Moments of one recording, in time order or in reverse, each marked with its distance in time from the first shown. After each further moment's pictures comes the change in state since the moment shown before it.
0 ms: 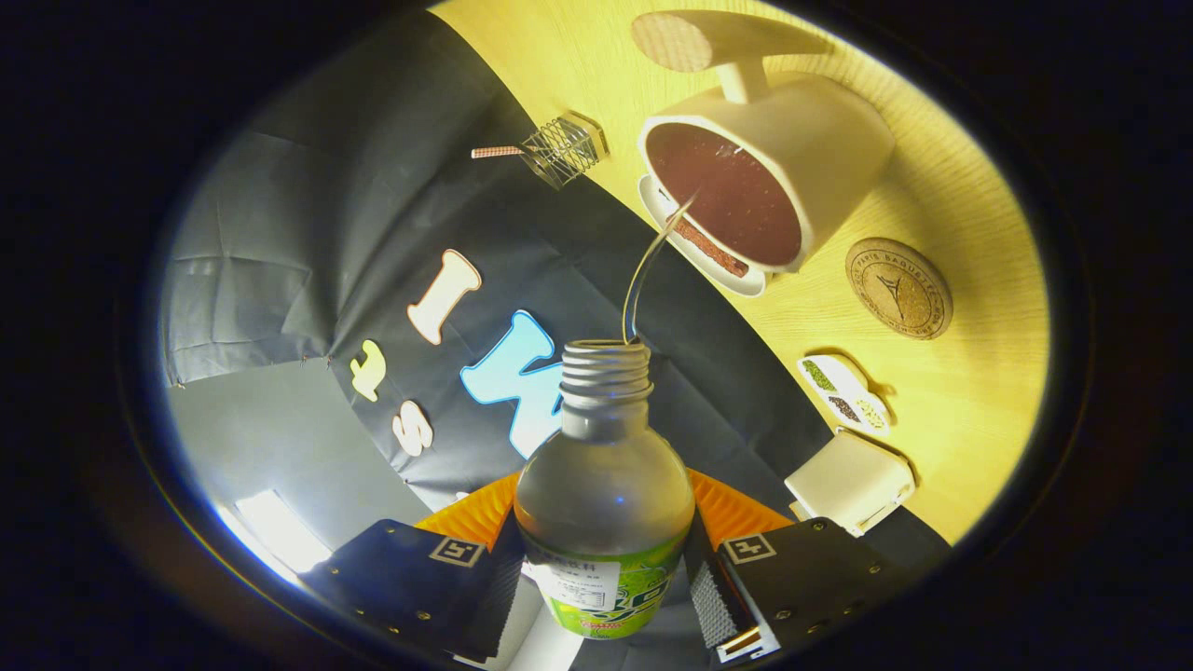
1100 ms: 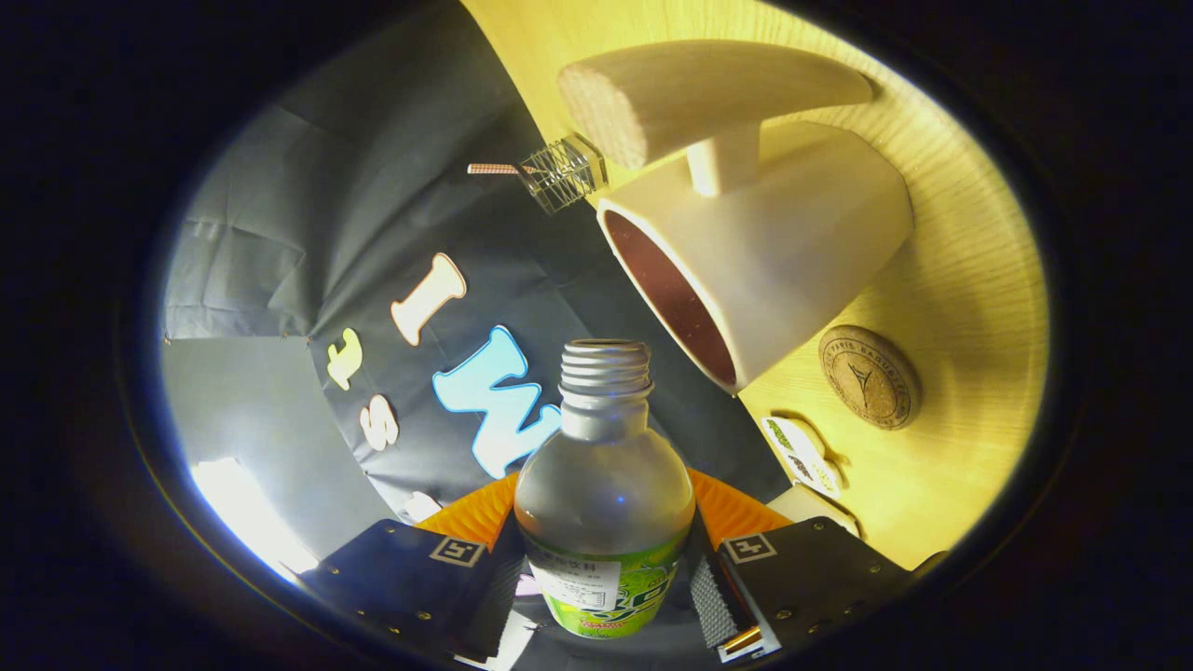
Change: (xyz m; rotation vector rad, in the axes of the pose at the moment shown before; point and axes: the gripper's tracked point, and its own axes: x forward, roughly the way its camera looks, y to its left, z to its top) arm 0.003 -0.044 0.045 -0.196 -0.049 -0.062
